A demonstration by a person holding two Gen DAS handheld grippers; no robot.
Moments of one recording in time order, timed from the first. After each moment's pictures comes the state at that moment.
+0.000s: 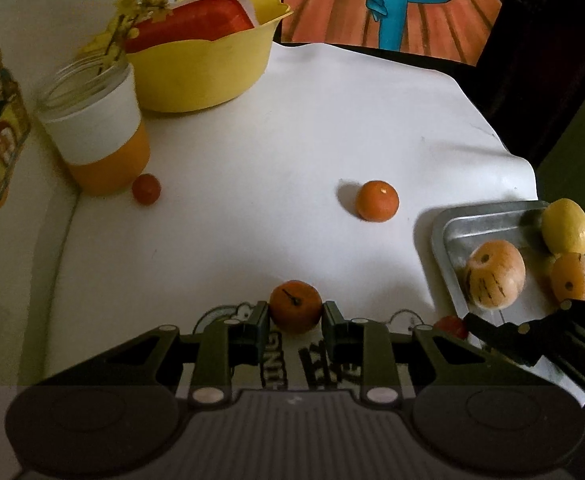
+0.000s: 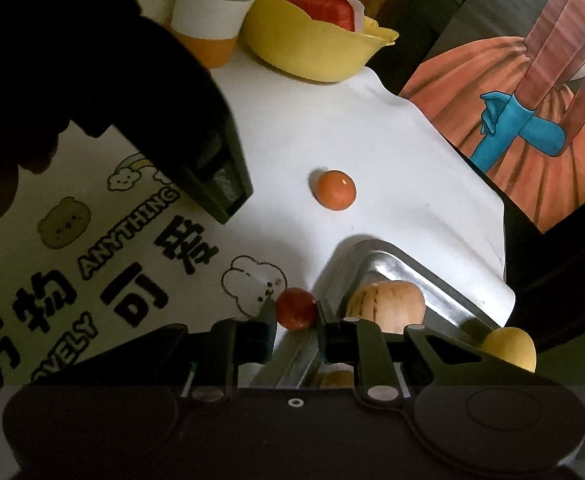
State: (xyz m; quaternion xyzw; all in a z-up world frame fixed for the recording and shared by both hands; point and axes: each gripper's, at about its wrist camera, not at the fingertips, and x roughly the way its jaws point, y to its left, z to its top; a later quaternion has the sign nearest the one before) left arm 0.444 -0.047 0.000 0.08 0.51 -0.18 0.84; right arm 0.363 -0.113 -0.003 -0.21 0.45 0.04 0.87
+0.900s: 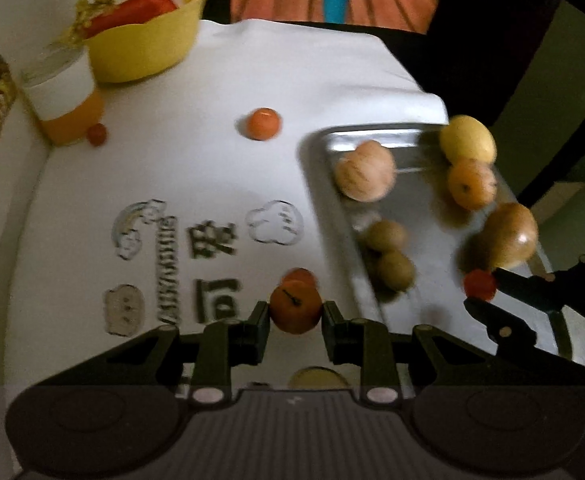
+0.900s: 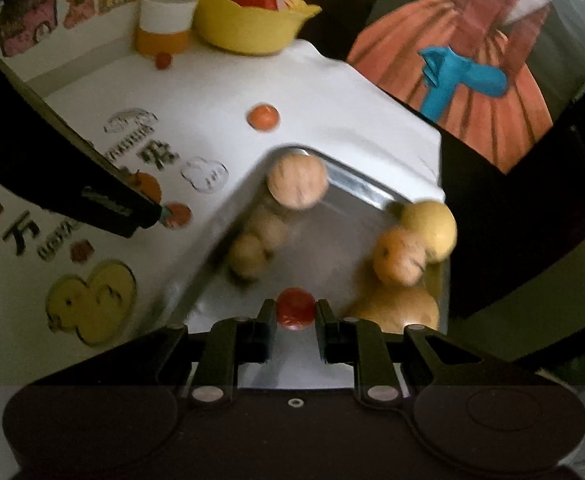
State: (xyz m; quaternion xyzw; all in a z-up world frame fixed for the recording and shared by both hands) left arm 0.340 -0.091 0.018 0.09 0.52 -0.22 0.82; right arm 0.256 -0.185 0.022 -0.16 0.46 -0.02 0.87
